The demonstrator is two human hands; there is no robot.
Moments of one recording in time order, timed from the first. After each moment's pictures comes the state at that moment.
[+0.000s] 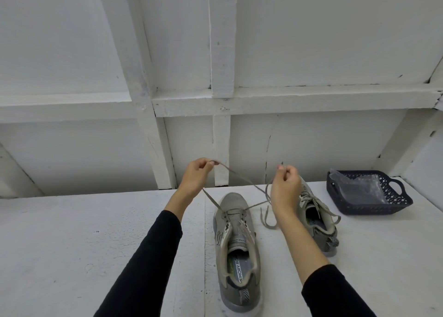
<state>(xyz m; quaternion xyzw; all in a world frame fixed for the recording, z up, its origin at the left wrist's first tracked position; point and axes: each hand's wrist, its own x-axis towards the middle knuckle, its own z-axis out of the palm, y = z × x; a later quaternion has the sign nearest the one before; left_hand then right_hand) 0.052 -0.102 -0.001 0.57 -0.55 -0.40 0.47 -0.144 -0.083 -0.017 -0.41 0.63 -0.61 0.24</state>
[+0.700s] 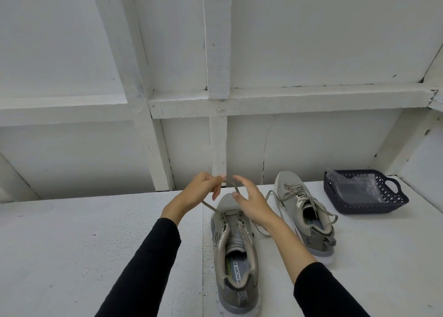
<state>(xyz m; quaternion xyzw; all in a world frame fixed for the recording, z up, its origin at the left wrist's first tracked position) 0.050 -0.089 -0.006 0.49 -0.67 -0.45 0.32 -0.124 -0.080 -0.048 -0.66 0.53 -0.35 0.41</state>
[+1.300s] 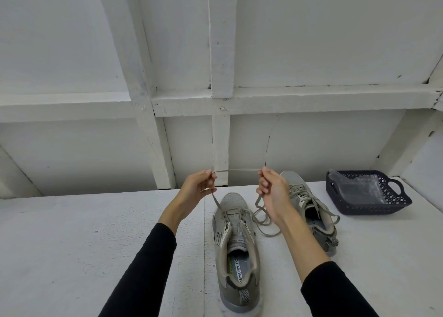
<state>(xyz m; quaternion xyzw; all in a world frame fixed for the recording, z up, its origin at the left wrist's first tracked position) 0.064 -0.093 -0.027 0.43 -0.45 -0.61 0.48 -0.143 -0.089 -0.025 -0.31 0.39 -0.62 0.60</state>
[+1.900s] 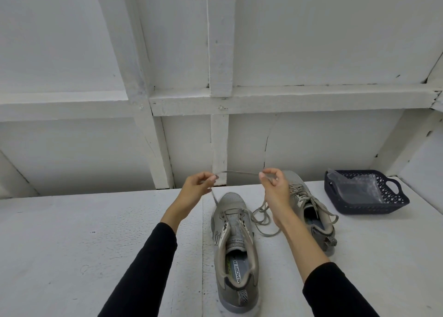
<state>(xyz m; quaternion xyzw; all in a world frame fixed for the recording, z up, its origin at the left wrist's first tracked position) 0.065 -0.099 -0.045 0.50 -0.54 -0.50 0.45 -0.150 -0.092 -0.043 -0.43 0.55 -0.57 0.43</state>
